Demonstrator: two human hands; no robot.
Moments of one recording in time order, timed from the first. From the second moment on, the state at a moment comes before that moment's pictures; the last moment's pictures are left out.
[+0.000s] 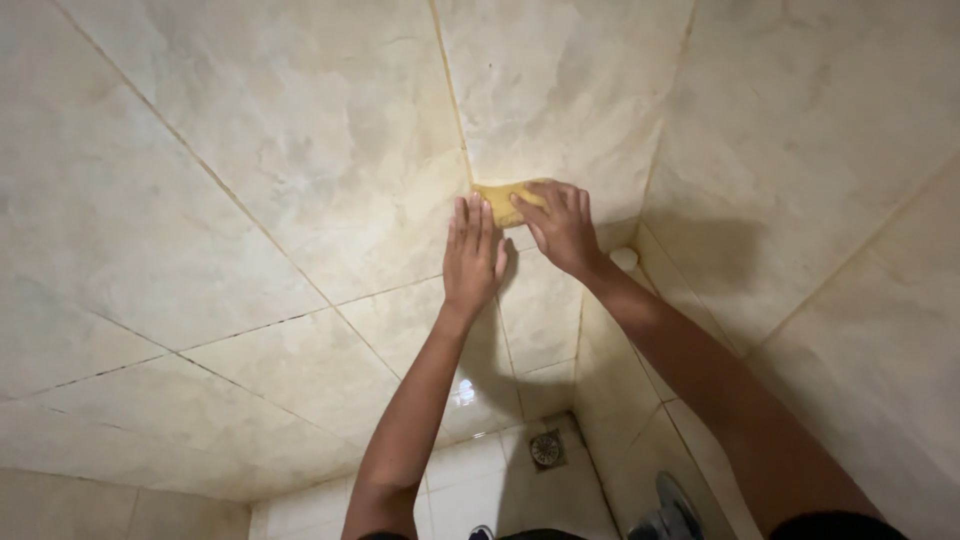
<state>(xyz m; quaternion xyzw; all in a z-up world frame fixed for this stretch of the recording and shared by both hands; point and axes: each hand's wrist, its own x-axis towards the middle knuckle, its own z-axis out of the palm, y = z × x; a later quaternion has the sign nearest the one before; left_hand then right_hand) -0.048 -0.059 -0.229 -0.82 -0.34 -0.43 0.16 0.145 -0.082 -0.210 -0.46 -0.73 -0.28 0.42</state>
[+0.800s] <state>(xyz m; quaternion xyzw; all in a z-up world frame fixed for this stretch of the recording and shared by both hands) -0.047 -0.042 -0.159 -0.80 -0.31 -0.49 0.18 0.151 -0.066 -0.149 -0.42 -0.72 -0.33 0.45</state>
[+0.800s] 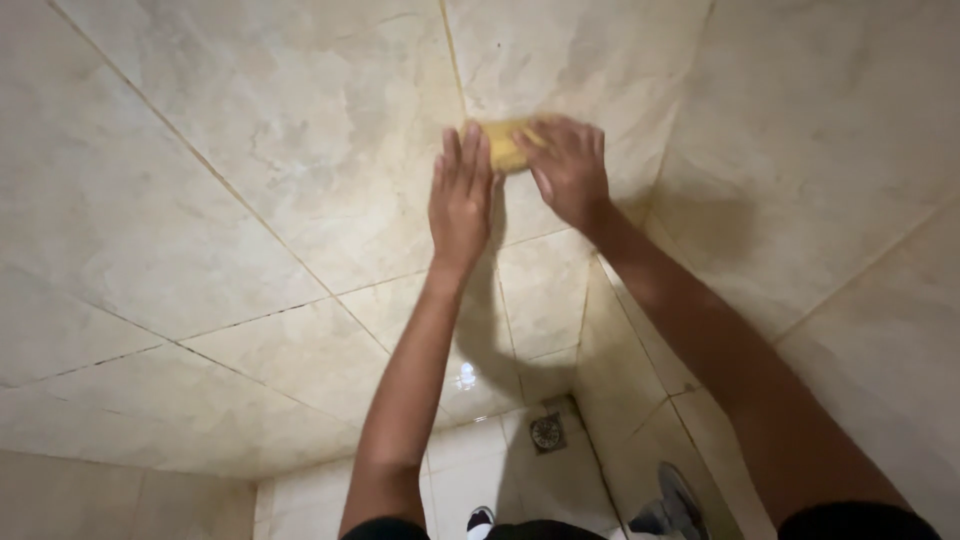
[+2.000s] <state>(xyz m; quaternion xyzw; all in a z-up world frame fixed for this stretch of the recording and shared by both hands) -0.013 -0.055 -0.211 -0.82 -0.28 -0.50 0.04 0.166 -0.066 -0.186 -0.45 -0.69 -0.30 0.48</state>
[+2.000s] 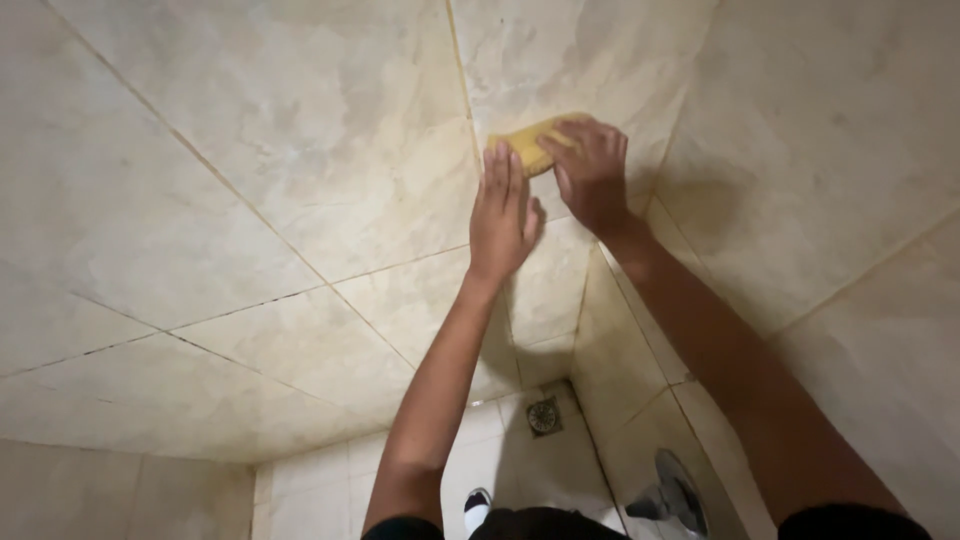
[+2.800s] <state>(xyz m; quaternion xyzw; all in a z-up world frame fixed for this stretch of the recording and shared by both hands) 0.024 -0.066 -0.246 -0.83 -0.25 -0.49 -0.01 0.215 -0.075 -0.198 -0.49 -0.70 -0.33 0.40</state>
